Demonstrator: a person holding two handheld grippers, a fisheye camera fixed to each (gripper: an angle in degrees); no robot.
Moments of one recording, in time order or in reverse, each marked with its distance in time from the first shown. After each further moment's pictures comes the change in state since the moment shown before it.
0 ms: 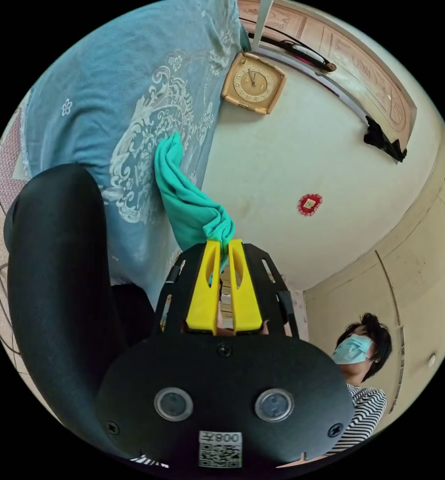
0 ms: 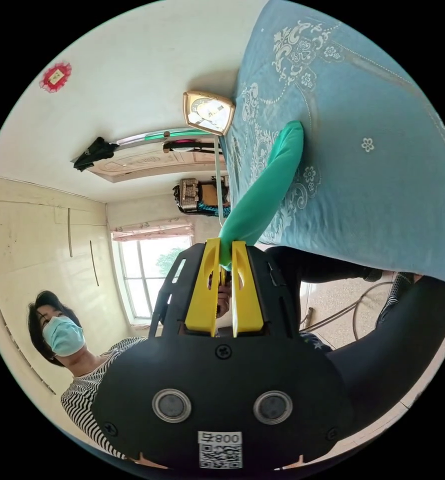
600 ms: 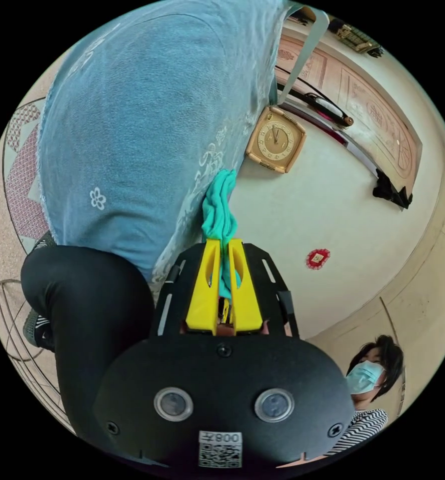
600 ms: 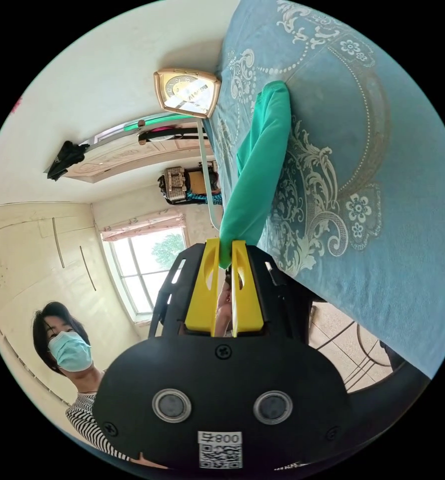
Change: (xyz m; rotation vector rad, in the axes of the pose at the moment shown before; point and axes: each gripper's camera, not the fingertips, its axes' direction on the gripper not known) left arm -0.056 -0.073 -0.242 0.273 -0.041 -0.109; right arm 0.118 -0.146 0.180 -0.128 0.041 0.083
